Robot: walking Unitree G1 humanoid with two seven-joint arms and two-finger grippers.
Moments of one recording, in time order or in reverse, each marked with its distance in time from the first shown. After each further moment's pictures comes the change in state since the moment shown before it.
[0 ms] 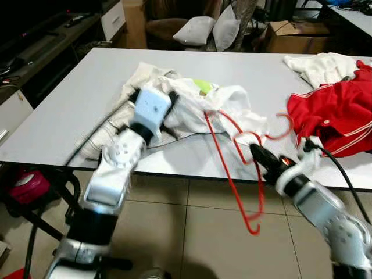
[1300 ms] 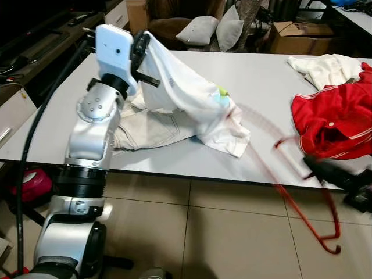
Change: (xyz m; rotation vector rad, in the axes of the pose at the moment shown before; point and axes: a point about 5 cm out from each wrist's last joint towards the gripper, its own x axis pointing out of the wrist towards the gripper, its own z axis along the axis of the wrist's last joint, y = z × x) left arm 0.028 0.059 0.041 -0.047 -0.157 0.155; right arm -0.104 -0.004 0.074 -0.512 0.054 0.387
